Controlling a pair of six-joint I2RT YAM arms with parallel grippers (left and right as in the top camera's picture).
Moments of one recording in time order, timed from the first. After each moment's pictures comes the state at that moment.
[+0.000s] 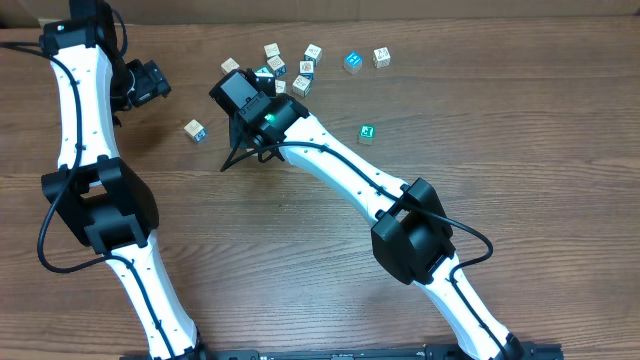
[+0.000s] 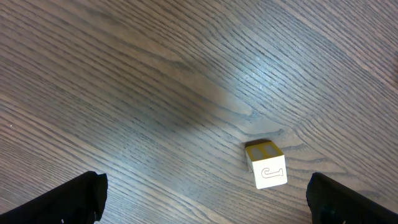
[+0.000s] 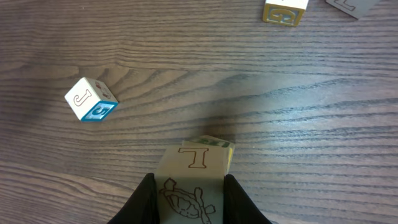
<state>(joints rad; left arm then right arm) 0.24 2.37 2.36 -1.38 -0.03 -0.37 0.81 2.45 2.31 -0.91 0.15 0.73</state>
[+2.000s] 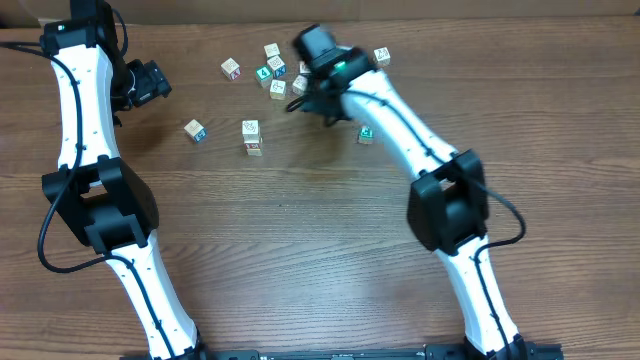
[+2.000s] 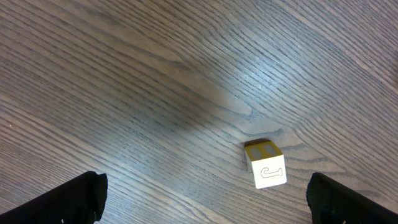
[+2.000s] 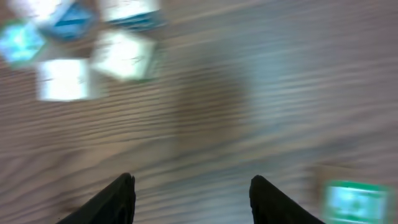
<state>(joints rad) 0.24 2.37 2.36 -1.38 -0.03 -0.37 0.51 2.45 2.31 -1.08 0.12 0.71</state>
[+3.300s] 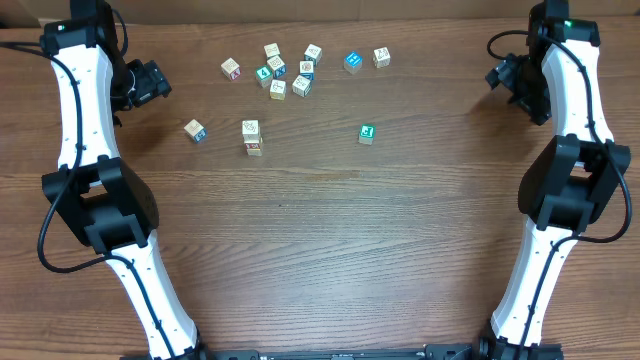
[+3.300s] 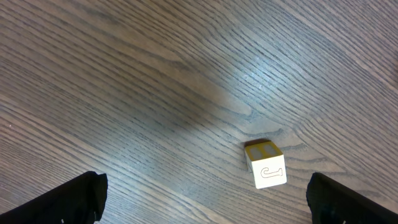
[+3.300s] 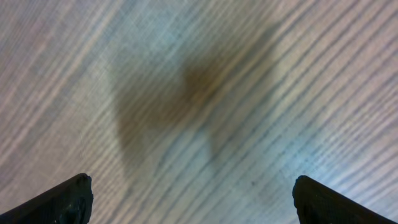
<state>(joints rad) 0.24 2.37 2.36 -1.38 -0.03 -0.37 -0.19 2.44 2.31 -1.27 0.12 0.67</state>
